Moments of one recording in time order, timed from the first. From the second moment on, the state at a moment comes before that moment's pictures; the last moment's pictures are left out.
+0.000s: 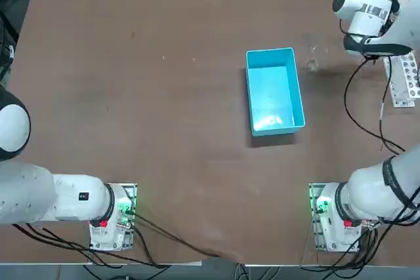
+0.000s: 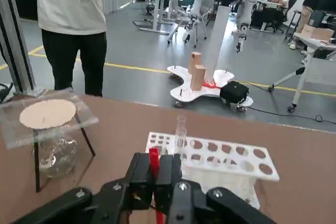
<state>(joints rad) -0.13 0.31 0.10 -2.09 -1.34 1.88 2.25</state>
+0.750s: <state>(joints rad) -0.13 0.38 0.09 -2.09 -1.34 1.87 2.37</state>
